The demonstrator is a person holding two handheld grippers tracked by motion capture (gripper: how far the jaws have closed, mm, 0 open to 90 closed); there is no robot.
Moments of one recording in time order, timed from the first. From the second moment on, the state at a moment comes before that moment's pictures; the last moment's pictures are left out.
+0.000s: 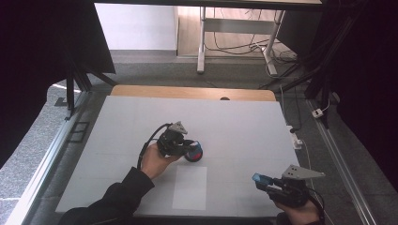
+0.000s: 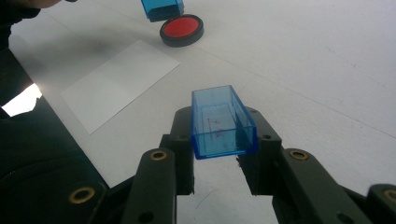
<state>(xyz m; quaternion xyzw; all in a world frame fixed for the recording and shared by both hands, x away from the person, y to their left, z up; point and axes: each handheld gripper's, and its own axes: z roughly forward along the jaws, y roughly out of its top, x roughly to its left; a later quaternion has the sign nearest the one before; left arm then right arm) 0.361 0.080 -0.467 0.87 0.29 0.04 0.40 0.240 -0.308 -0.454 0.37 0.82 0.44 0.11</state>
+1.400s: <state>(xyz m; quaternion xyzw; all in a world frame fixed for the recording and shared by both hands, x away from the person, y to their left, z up) 0.316 0.099 -0.437 0.85 0.25 0.02 0.45 0.240 -0.308 -0.454 0.36 0.82 0.44 0.11</state>
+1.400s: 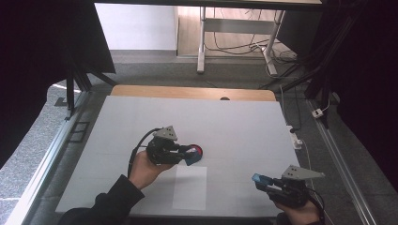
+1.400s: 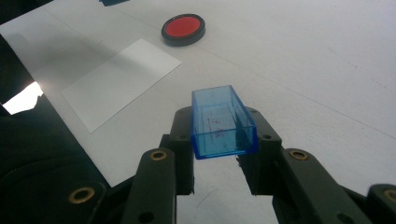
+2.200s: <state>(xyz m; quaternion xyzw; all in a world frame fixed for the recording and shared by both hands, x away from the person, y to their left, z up) 0.296 0.107 -0.437 0.85 0.25 0.01 0.46 0.240 -0.307 -0.454 0.36 0.82 0.44 0.11</state>
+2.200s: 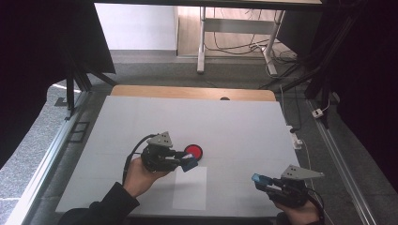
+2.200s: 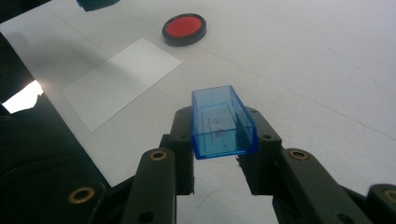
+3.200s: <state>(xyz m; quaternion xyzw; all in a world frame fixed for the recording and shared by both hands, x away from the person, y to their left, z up) 0.288 0.099 -0.460 0.86 0.27 0.02 0.43 0.239 -0.306 -0.454 0.35 0.82 0.43 0.11</state>
